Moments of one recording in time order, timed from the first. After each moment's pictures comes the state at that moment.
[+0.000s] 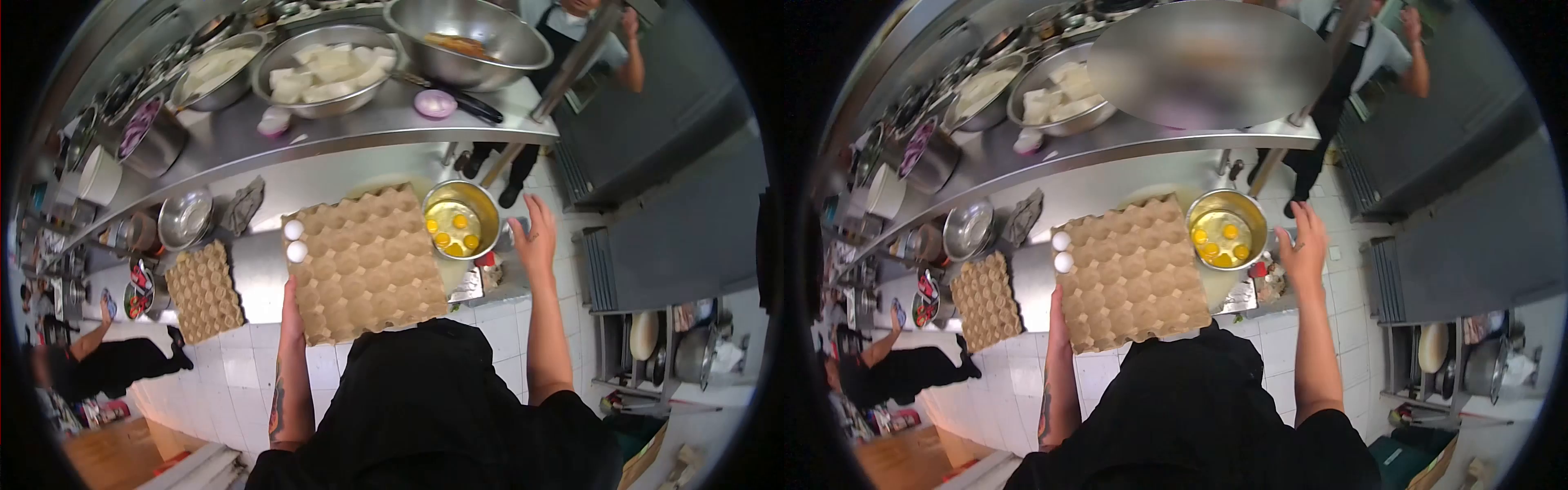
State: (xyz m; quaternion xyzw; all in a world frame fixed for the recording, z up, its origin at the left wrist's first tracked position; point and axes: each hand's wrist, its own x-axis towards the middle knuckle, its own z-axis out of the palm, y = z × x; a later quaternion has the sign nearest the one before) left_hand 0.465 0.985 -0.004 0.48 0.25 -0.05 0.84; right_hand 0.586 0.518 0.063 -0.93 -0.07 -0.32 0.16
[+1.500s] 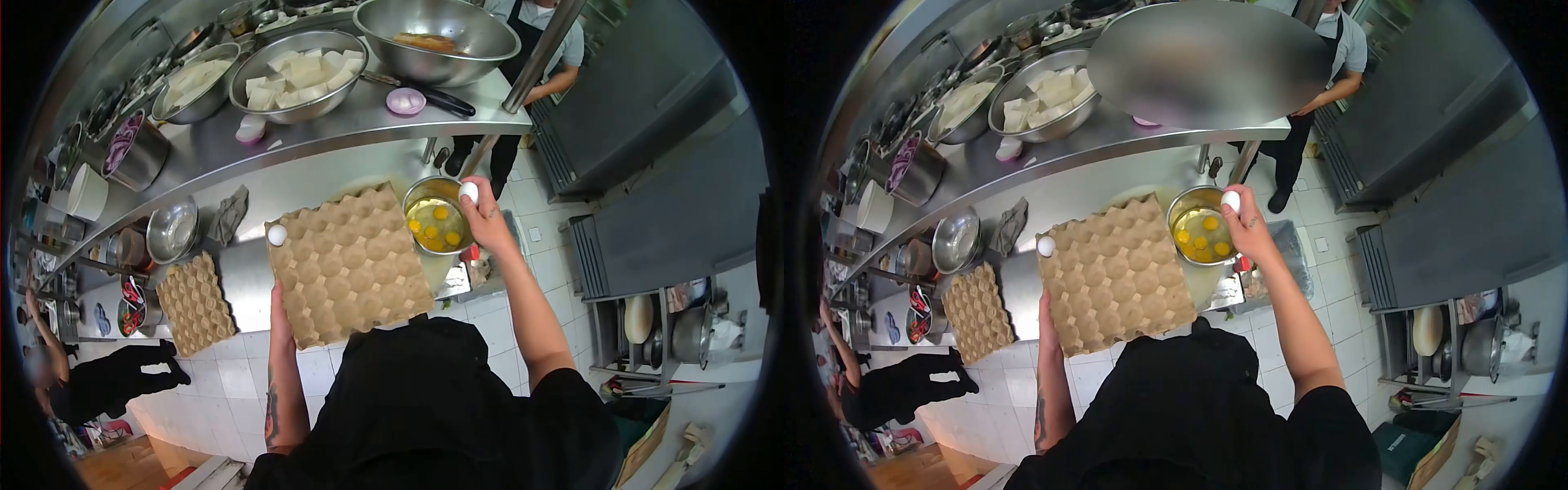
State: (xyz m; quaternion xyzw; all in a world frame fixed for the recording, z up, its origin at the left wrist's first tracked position) left_hand 0.466 0.967 0.031 0.47 0.22 -0.06 0.85; right_hand 0.617 0.565 0.054 -0.83 -0.10 -0.10 0.53
